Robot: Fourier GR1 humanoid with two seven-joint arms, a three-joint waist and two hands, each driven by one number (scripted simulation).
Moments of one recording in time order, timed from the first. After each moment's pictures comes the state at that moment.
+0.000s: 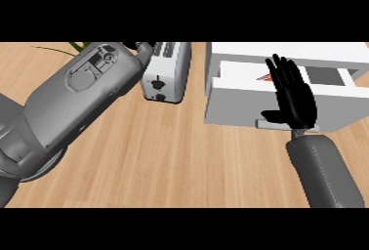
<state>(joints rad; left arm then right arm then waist) -1.26 0.35 -0.64 -0.92 0.59 0.79 0.21 -0.47 -0.19 -0.03 -1.10 1.17 -0.43 -0.12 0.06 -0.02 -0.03</state>
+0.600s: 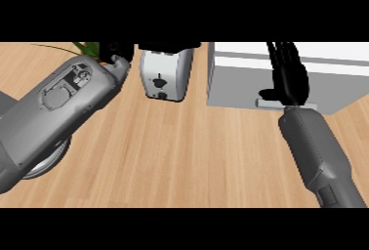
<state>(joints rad) -1.12 0.45 -0.64 -1.08 0.56 0.78 0.26 -0.73 -0.18 -0.14 -0.71 1.22 -0.64 -0.12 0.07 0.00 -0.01</state>
